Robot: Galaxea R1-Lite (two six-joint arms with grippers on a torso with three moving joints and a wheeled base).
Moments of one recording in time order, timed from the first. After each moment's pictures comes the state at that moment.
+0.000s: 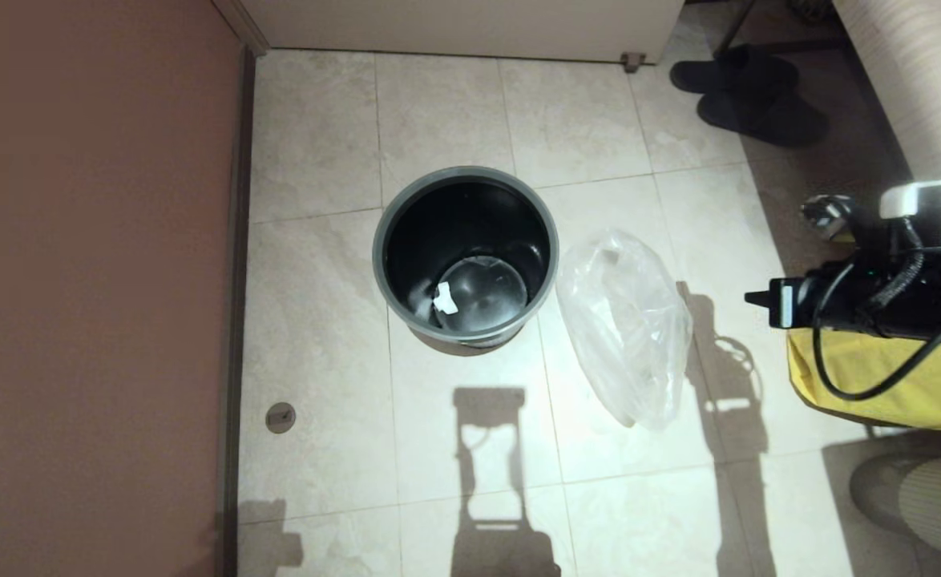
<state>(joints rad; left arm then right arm) -0.01 0.00 0.00 0.02 -0.01 0.01 0.06 1.76 -1.14 -0.20 0.19 0.01</state>
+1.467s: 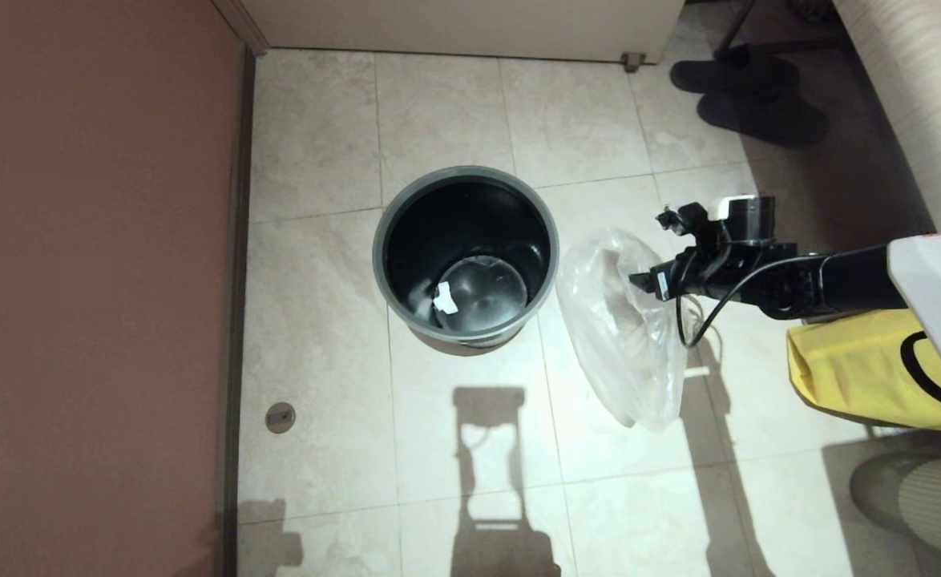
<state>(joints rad) -0.01 0.00 0.00 0.02 -0.01 0.01 0.16 2.31 -1.78 -0.21 0.05 -0.22</state>
